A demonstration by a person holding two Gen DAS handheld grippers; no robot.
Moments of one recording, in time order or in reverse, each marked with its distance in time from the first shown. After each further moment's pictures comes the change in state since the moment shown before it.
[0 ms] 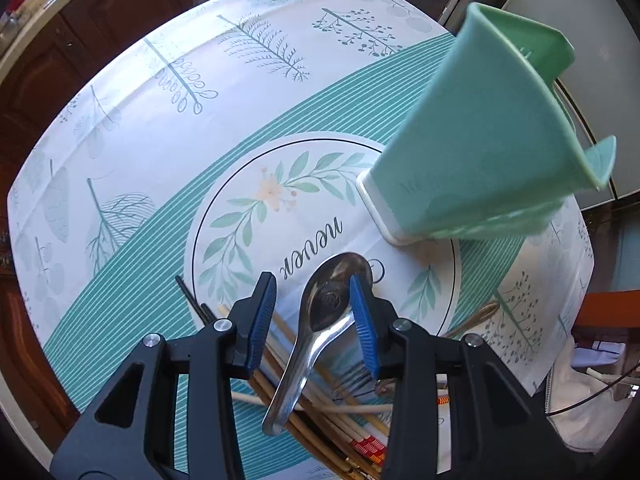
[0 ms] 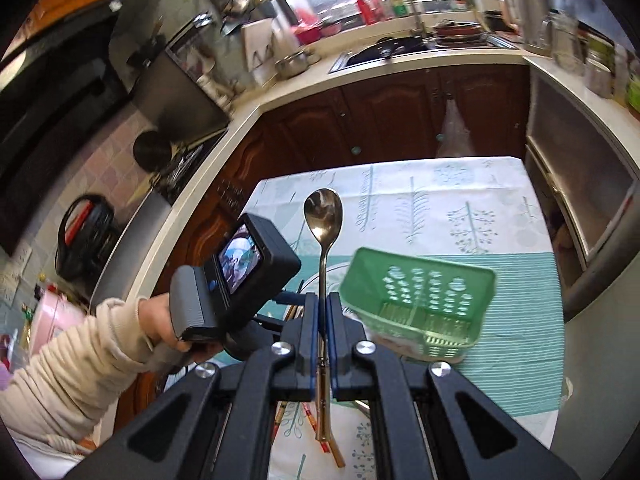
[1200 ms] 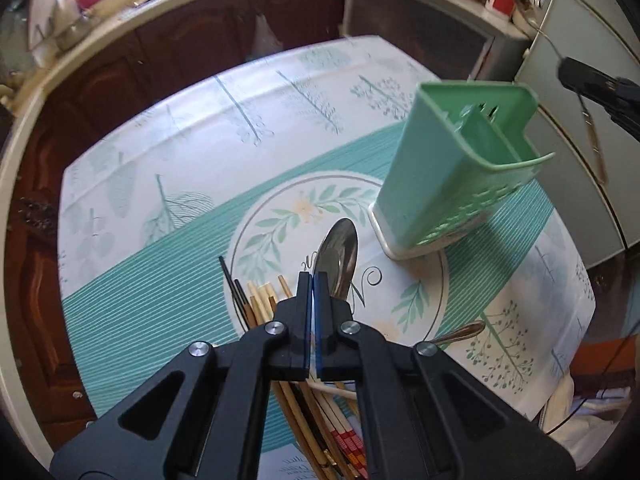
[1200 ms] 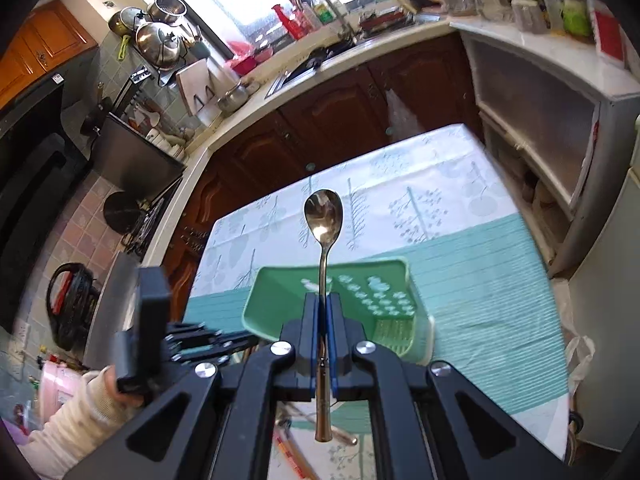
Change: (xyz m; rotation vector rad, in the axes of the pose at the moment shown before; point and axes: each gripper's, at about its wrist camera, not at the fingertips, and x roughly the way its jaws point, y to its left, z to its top) left arm -0.065 -0.009 -0.047 -0.149 -0.277 0.133; right arm 0.007 -0.075 -0.015 0.200 -0.110 -0.055
